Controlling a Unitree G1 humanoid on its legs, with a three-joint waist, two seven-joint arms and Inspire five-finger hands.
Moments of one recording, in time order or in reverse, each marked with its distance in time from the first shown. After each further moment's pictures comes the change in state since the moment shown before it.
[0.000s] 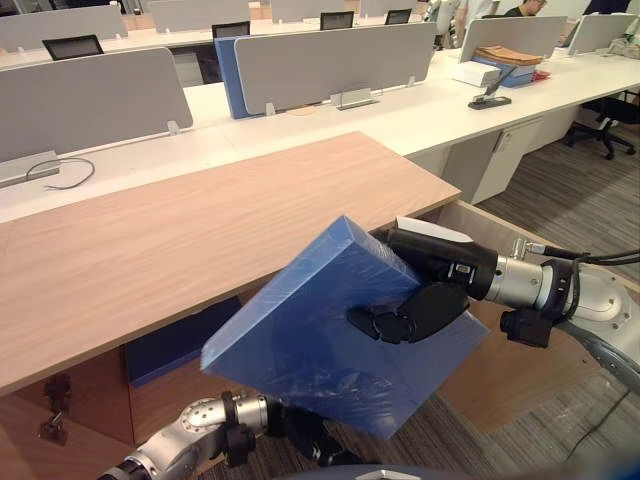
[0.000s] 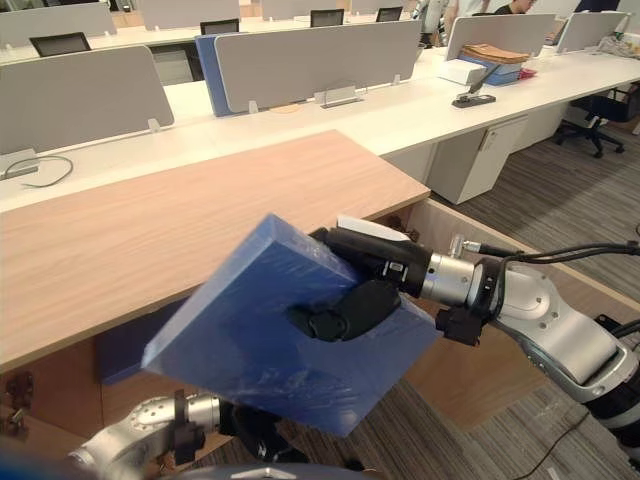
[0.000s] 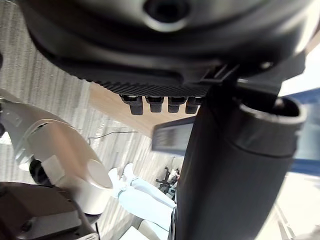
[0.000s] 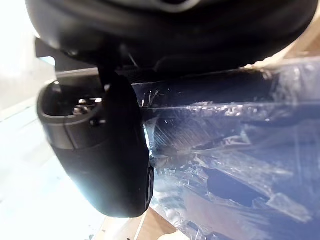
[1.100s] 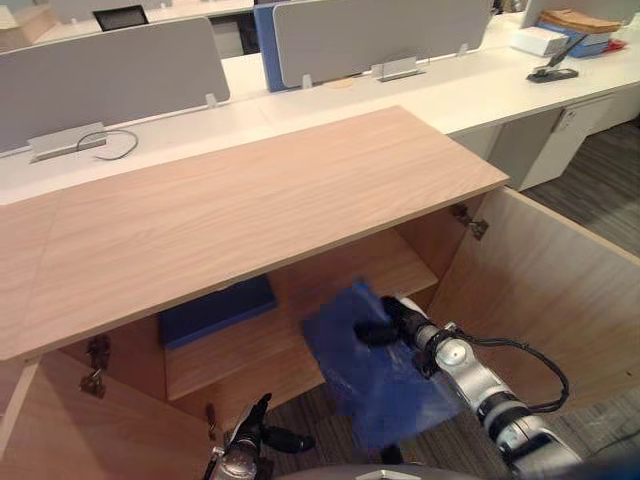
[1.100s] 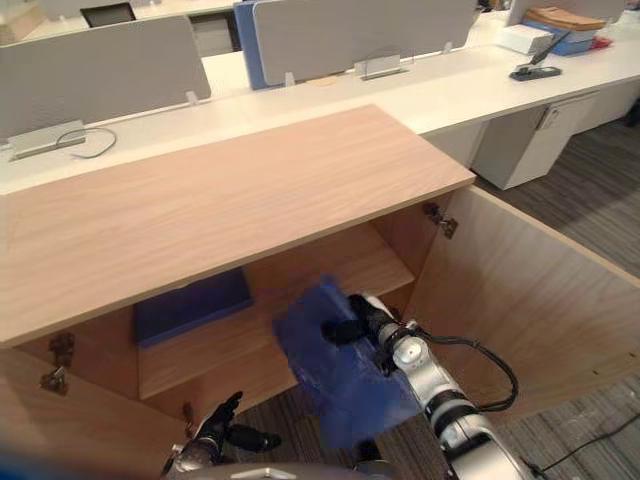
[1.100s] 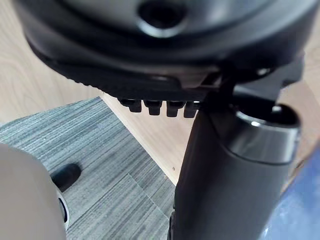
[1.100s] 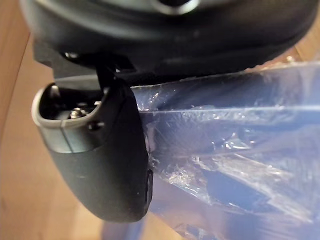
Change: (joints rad) left arm 0.026 -0.658 0.822 0.846 1.030 0.021 0.703; right arm -0.079 0.908 0.017 1.298 -0.561 0.116 -0.404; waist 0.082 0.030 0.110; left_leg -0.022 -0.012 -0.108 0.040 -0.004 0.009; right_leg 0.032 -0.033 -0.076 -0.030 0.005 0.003
